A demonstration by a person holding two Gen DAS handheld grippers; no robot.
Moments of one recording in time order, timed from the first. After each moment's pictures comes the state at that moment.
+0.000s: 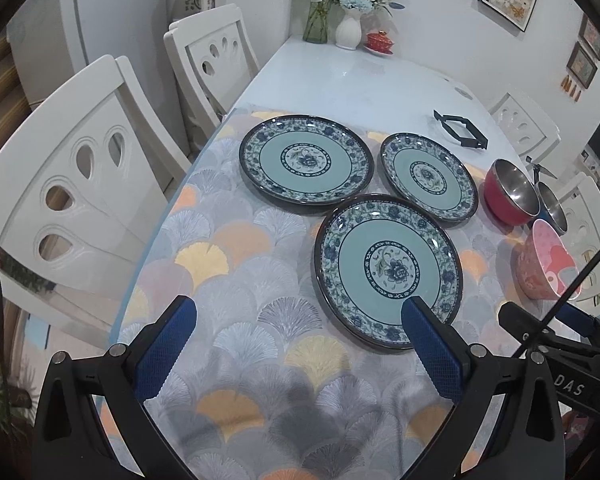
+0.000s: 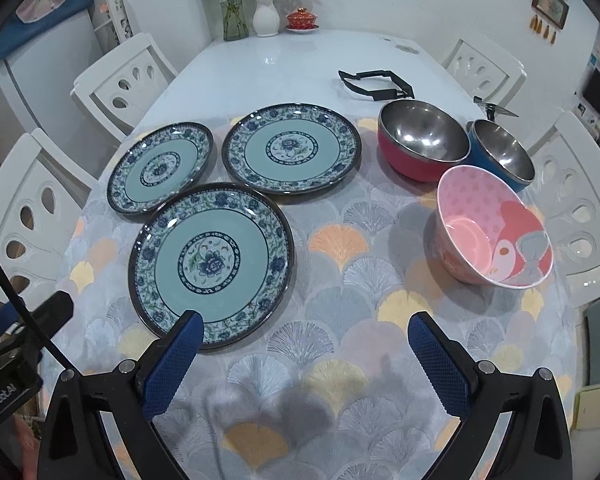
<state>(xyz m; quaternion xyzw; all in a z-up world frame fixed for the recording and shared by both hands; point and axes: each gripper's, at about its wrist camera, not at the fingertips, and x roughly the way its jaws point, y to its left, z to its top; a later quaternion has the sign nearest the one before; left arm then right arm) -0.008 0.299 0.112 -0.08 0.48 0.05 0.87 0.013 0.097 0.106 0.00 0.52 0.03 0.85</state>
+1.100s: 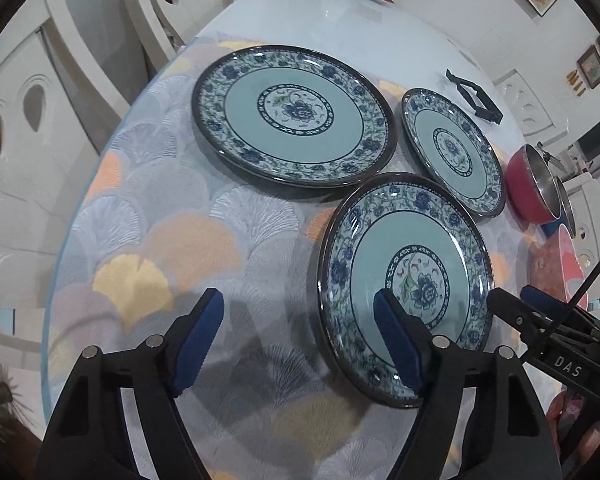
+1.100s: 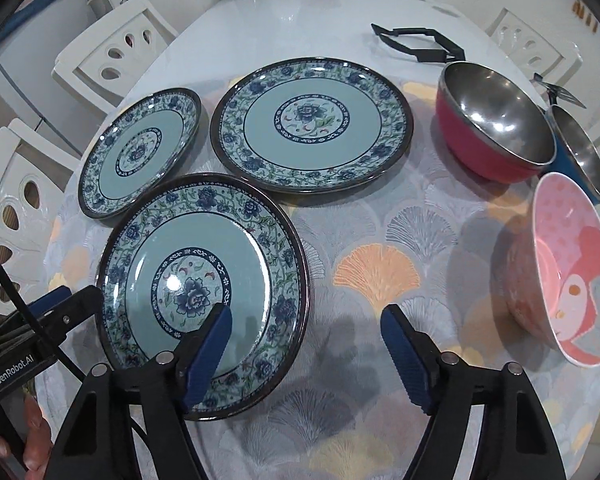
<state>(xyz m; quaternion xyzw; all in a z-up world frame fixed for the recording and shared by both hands) 0.072 0.316 0.034 -0.13 0.56 -0.02 0.82 0.093 0.104 0.044 0.01 0.59 0.07 0.81</state>
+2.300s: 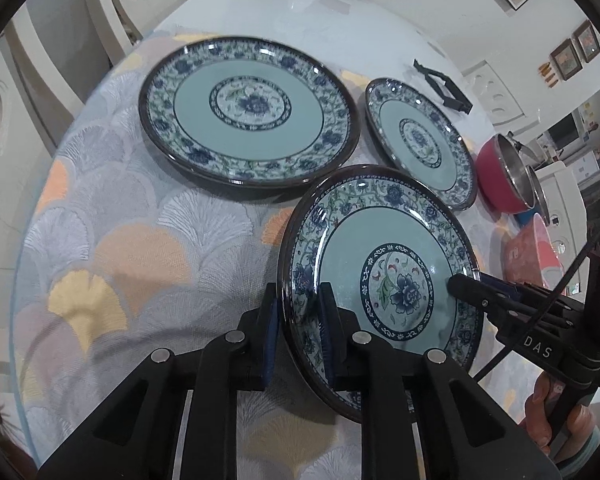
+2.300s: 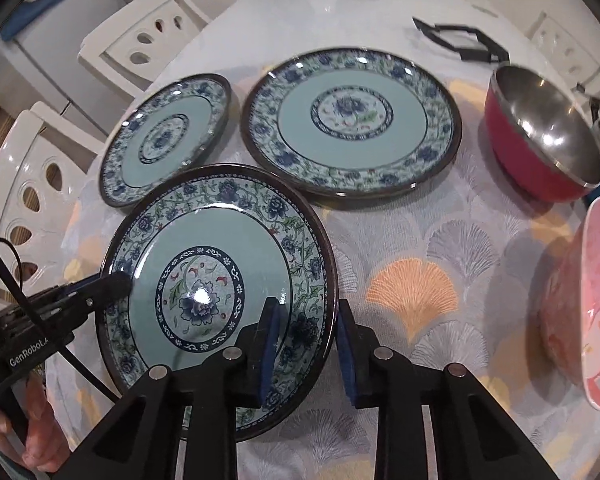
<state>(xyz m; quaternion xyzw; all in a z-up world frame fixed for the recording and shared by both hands) 0.078 0.309 0.032 -0.15 0.56 -0.09 0.81 0.104 0.112 0.036 0.01 0.59 0.13 0.80</state>
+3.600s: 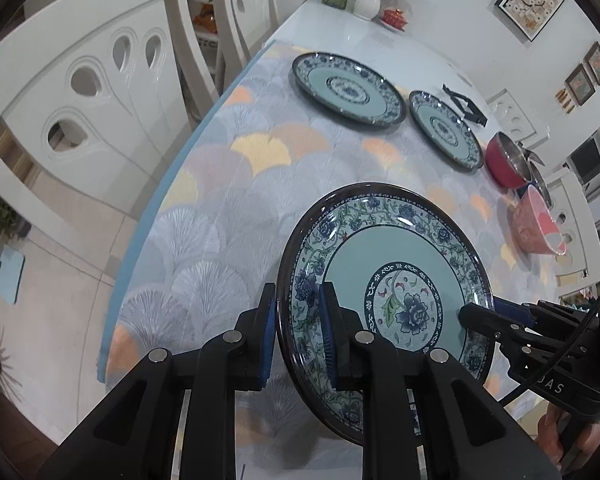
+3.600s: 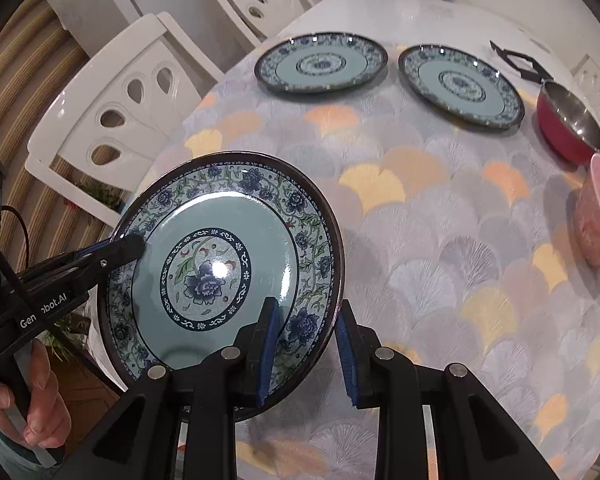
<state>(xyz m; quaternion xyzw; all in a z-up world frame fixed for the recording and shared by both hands) -0.086 0.370 0.062 -0.16 0.52 0.00 0.84 -0.042 0.180 0.069 -0.04 0.58 0.22 0.78</state>
